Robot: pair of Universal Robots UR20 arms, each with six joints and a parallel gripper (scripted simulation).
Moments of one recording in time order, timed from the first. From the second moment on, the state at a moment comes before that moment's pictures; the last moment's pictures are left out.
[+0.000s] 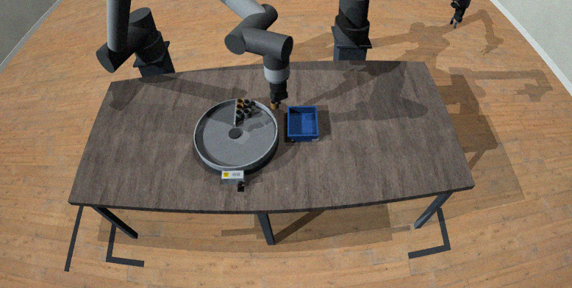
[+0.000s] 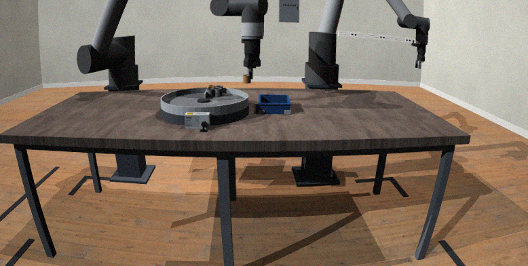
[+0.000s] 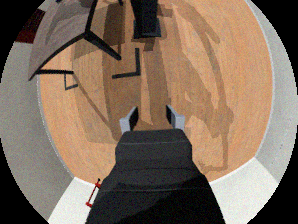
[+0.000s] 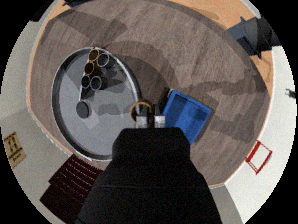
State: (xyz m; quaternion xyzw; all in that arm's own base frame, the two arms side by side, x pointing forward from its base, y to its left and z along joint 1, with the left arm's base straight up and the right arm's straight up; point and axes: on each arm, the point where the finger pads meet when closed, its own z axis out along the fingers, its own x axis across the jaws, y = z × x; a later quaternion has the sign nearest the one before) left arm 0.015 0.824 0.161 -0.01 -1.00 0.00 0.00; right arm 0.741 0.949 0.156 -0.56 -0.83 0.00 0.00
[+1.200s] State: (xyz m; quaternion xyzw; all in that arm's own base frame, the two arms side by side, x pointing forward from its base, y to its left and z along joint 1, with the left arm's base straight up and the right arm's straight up) left arm 0.015 0.824 0.161 -0.01 -1.00 0.00 0.00; right arm 0.777 1.079 0.157 -0.56 -0.83 0.00 0.00
